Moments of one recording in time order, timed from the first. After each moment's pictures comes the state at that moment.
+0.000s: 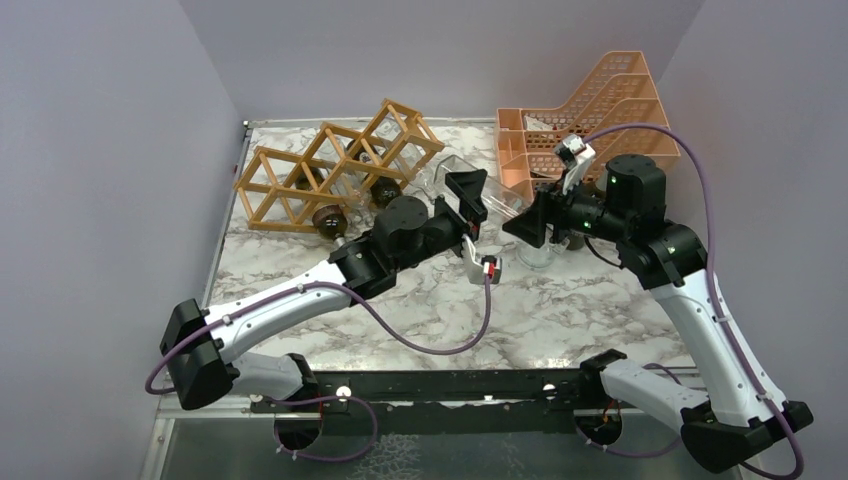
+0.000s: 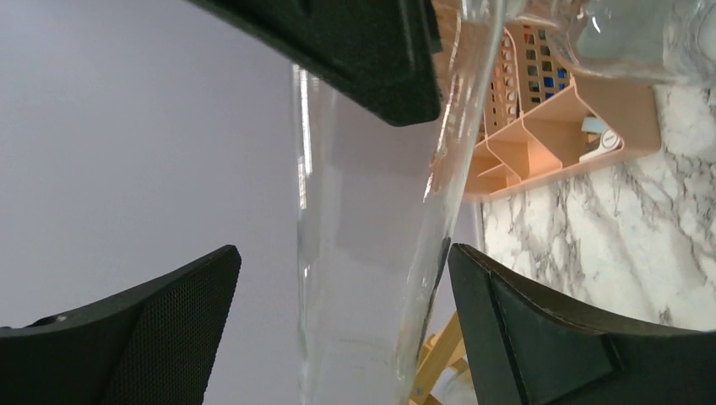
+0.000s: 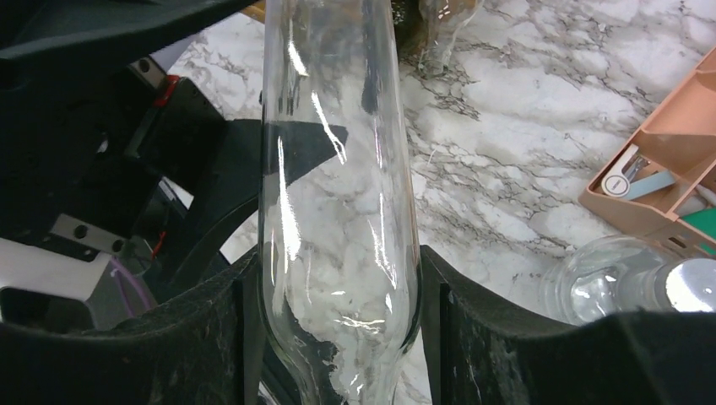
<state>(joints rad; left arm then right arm) -1.00 1.30 1.10 0.09 0.05 1.45 0.39 0.99 1.26 -0.70 -0.50 0.11</state>
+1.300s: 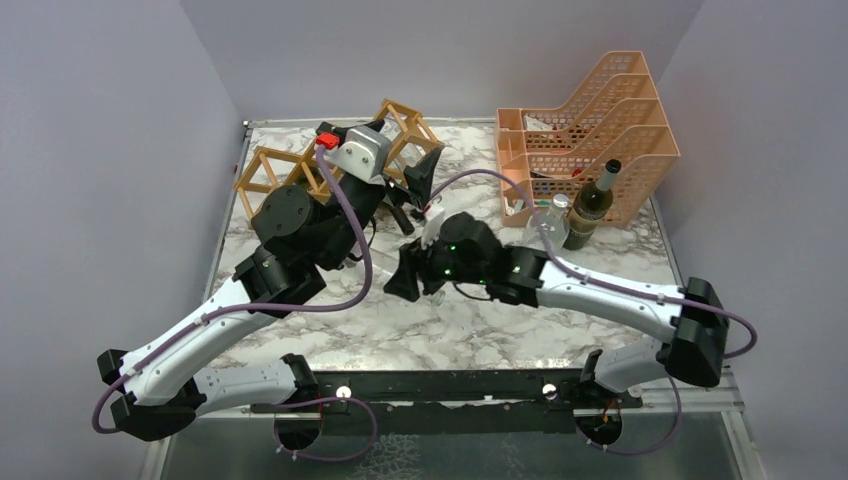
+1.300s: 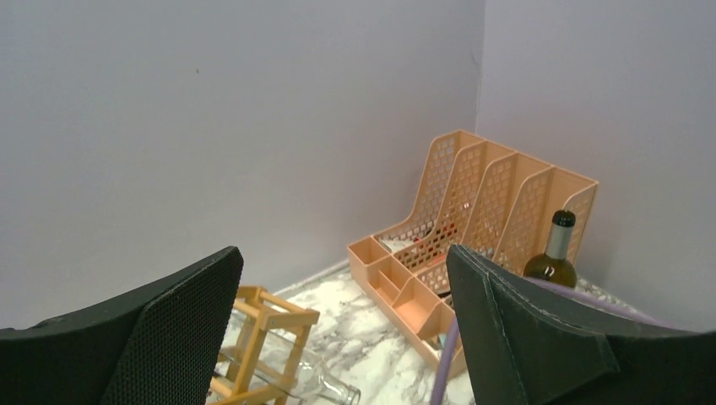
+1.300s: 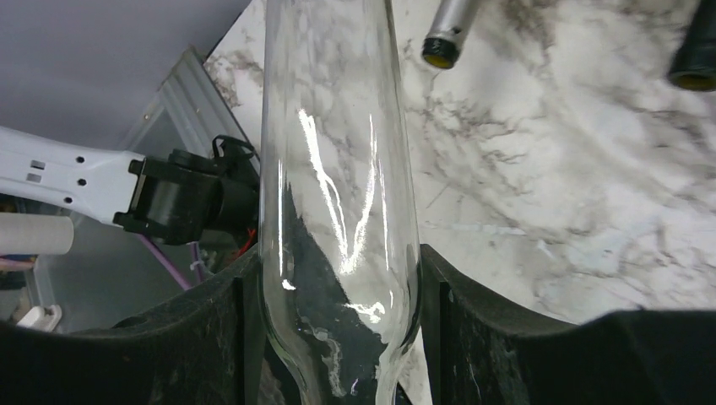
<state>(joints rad) -1.00 1.02 1.33 0.07 -0.39 0.23 1.04 1.35 1.09 -0.18 -0.12 0.47</state>
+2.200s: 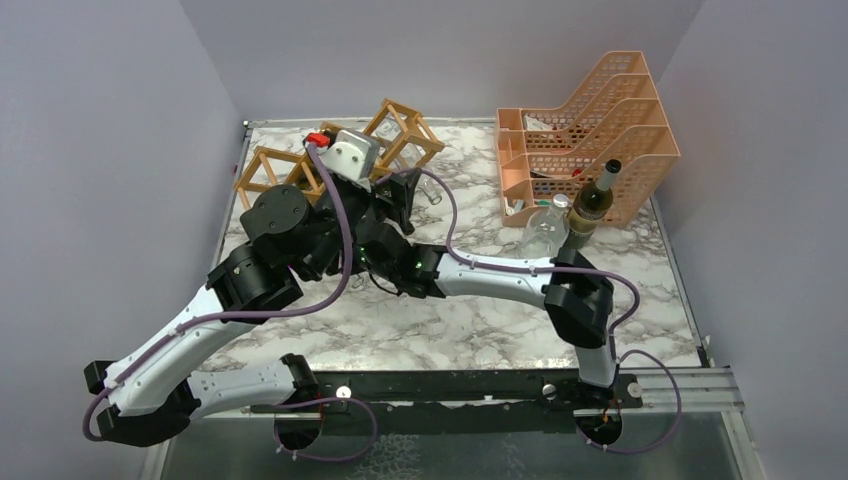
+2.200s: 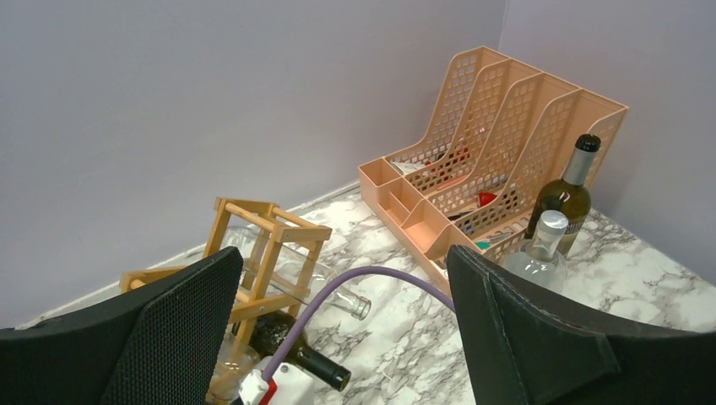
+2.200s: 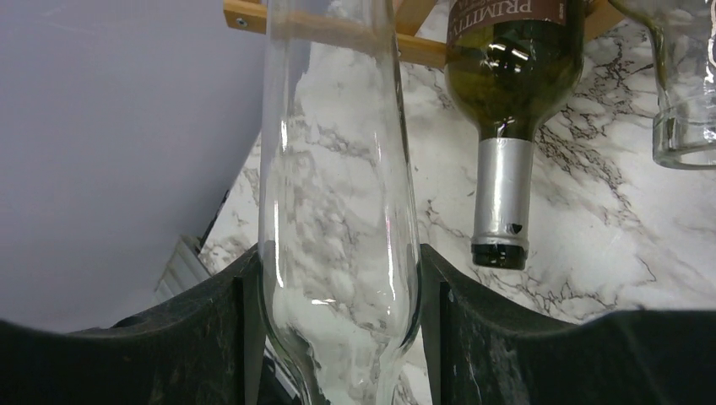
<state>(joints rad) -1.00 0.97 1.39 -0.27 -0.46 0.11 1.18 1.95 1.52 0.07 0.25 0.71</state>
